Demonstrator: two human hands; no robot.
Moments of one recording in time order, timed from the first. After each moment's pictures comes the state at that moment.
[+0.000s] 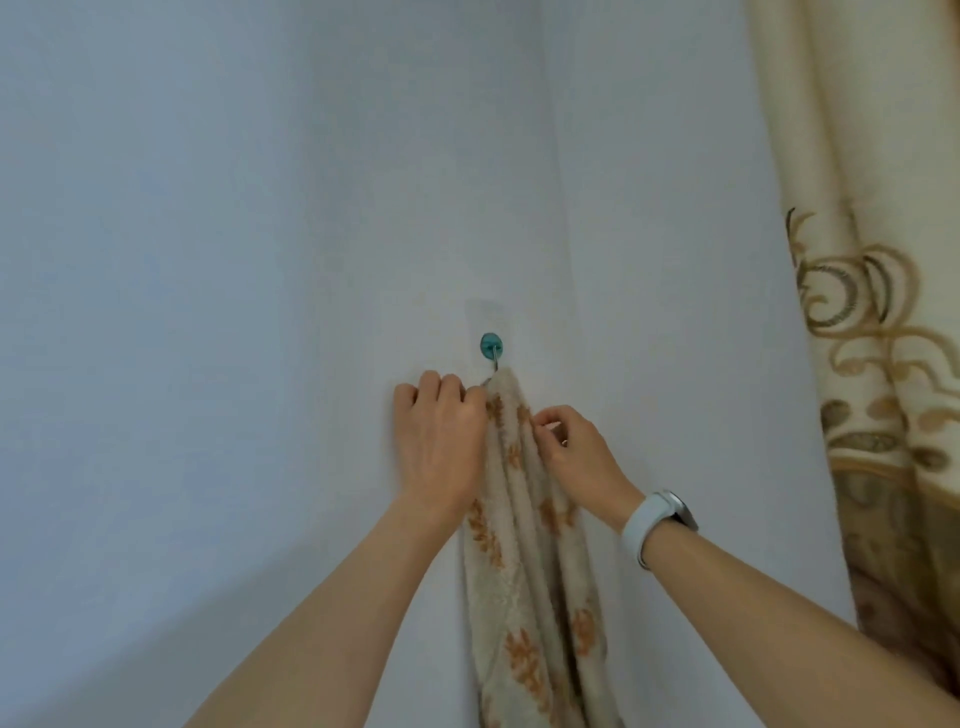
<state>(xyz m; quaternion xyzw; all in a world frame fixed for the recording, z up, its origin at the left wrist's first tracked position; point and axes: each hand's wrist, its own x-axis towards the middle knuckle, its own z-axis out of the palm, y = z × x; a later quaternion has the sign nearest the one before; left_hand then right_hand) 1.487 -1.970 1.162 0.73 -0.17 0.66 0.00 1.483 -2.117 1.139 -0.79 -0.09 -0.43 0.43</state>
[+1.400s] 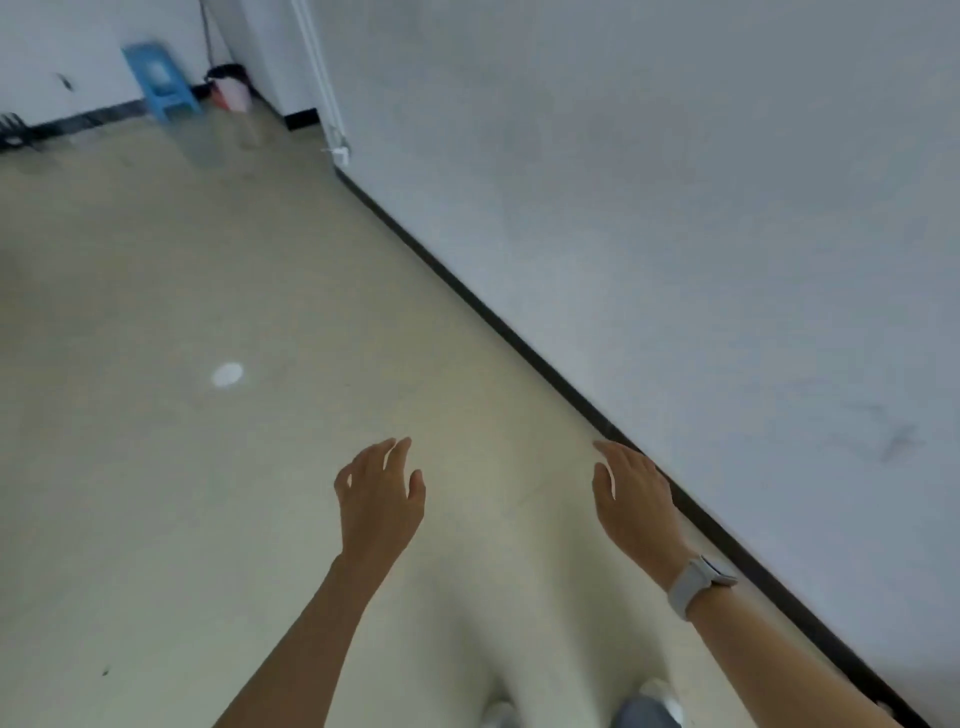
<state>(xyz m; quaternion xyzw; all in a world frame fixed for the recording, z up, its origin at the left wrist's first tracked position) 0.576 -1.474 0.608 0.75 0.64 0.11 0.09 0.821 -1.554 0.611 -0.79 -0.55 0.16 0.21</state>
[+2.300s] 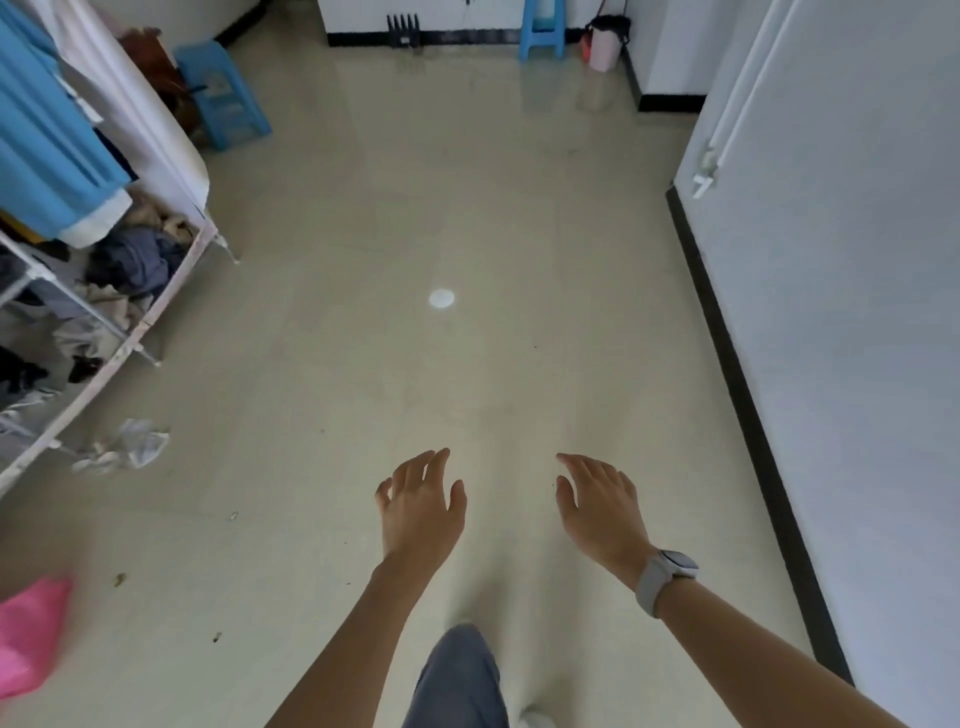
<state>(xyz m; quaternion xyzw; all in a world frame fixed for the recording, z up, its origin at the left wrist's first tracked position) 0.236 -0.980 0.601 0.48 0.86 0.11 0.15 0.412 -0.899 0.596 -0.54 -0.80 0.26 0.02</state>
